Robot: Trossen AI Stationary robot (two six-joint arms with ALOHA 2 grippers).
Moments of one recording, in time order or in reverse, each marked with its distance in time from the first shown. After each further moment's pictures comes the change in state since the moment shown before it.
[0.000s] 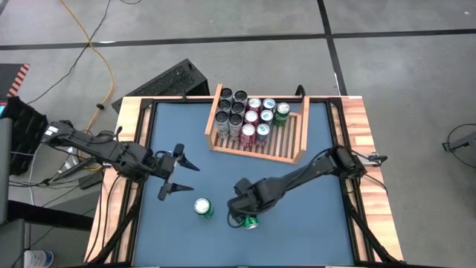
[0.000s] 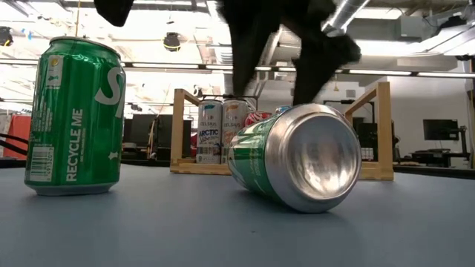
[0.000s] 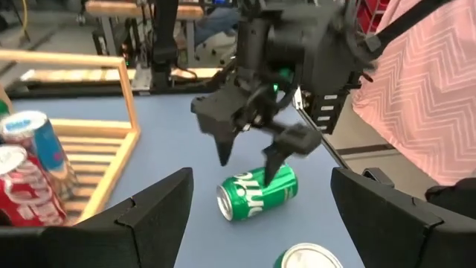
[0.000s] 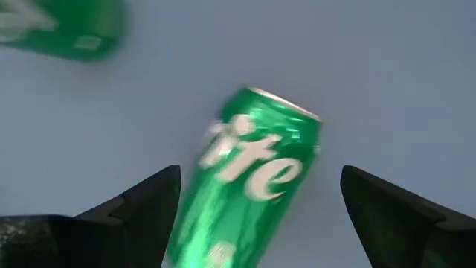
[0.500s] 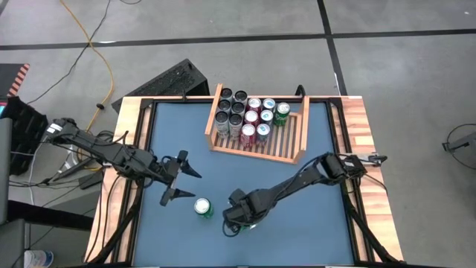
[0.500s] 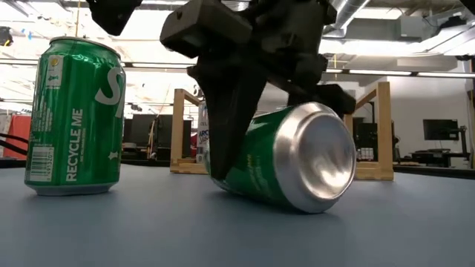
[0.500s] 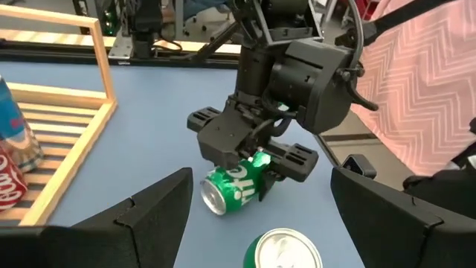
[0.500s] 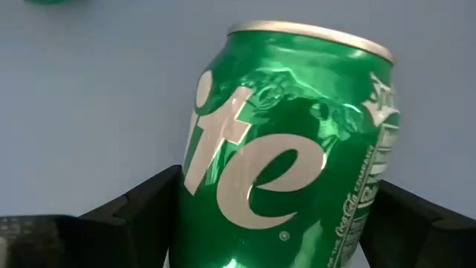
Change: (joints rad) left arm -0.047 0.071 0.000 0.002 -0.003 -0.095; right arm 0.020 0.143 0.002 0.144 -0.029 -0.034
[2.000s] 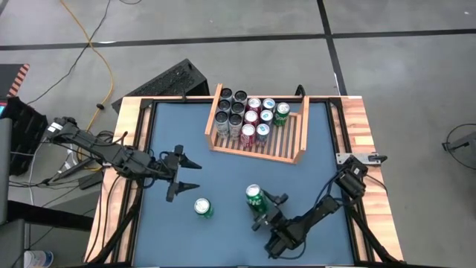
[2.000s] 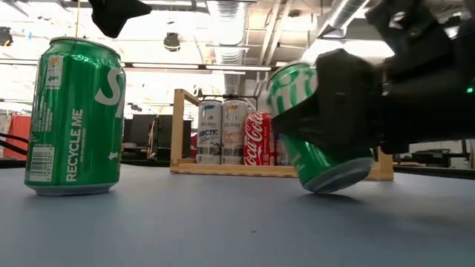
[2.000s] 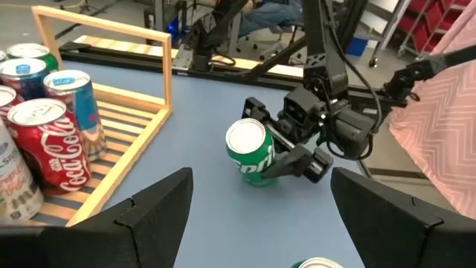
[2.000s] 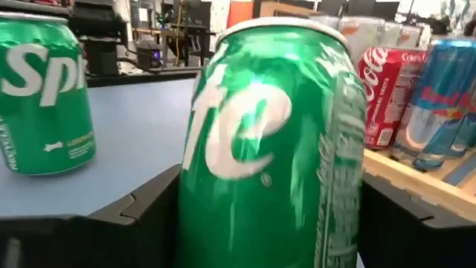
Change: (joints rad) left arm -0.029 -0.001 0.000 0.023 -0.228 -0.059; right arm 0.331 -0.006 -0.583 0.476 1.349 0.169
